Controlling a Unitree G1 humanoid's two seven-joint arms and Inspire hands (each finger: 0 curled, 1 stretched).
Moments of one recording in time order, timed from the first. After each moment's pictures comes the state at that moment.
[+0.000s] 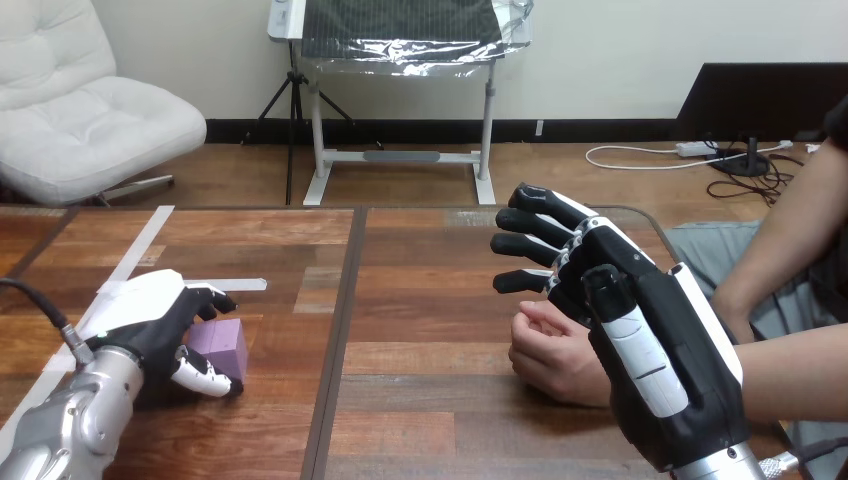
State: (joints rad) left arm -0.31 0.58 -0.20 0.59 0.66 -0.04 -0.09; right arm 0.31 -0.13 0.06 -0.35 0.25 -0.25 0.35
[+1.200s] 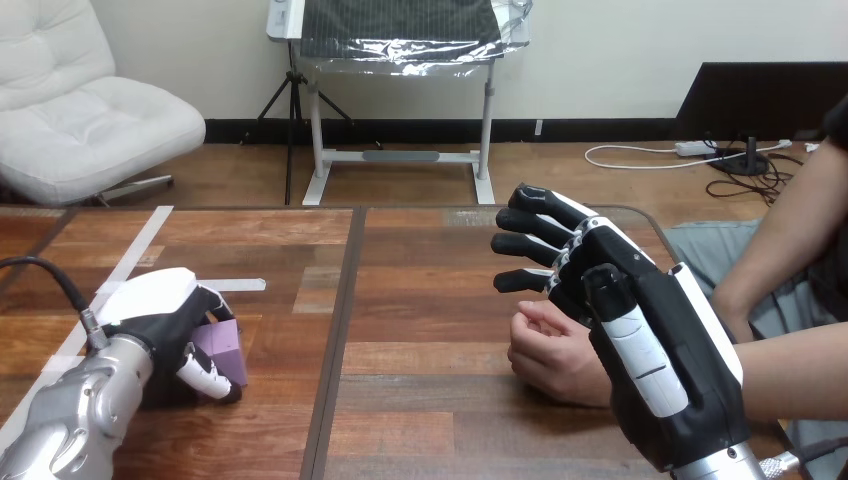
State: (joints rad) left arm -0.38 0.59 -0.26 0.63 0.72 0.01 -0.14; right arm 0.31 -0.13 0.06 -0.35 0.25 -0.25 0.35
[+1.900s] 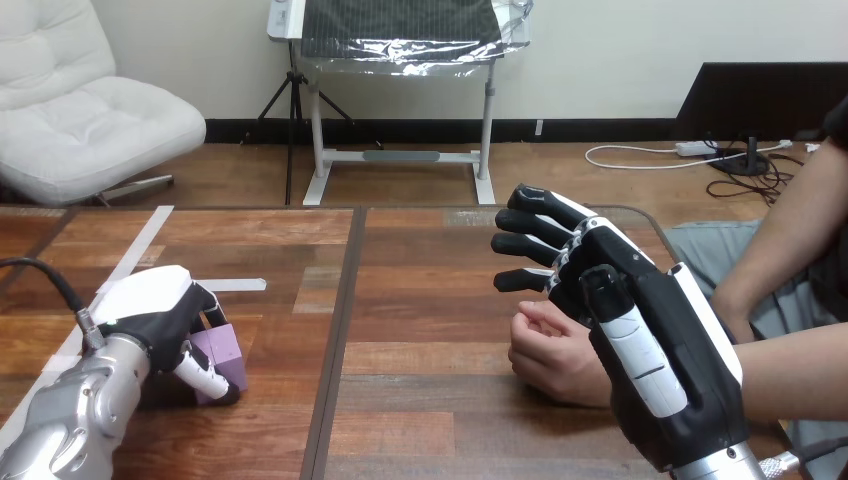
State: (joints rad) left arm -0.38 0.59 -0.26 0.64 0.71 0.01 -0.11; right arm 0.31 -0.13 0.06 -0.35 0.24 -0.25 0.35
